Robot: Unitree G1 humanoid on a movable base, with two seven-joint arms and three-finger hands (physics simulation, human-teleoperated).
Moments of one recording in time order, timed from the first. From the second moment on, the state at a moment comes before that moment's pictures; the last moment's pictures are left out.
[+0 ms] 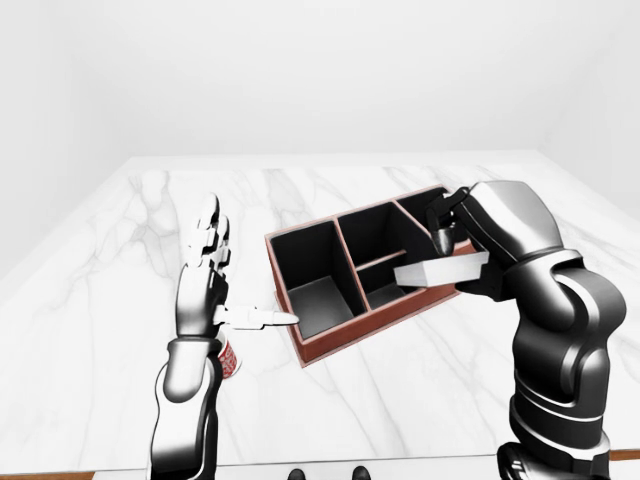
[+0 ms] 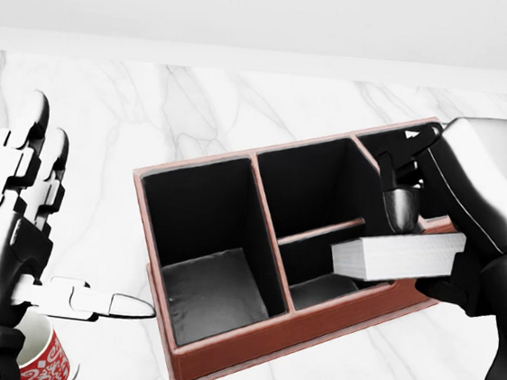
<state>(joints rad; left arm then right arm) 0.02 0.03 0.07 -0.48 0.04 0.09 -0.10 -0.38 -0.28 -0.15 -0.58 -1.03 0.09 0.70</state>
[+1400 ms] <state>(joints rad) 0.01 0.03 0.07 -0.48 0.03 0.09 -0.10 -0.54 -0.22 -0.06 -0.33 -1.01 0.09 0.70</state>
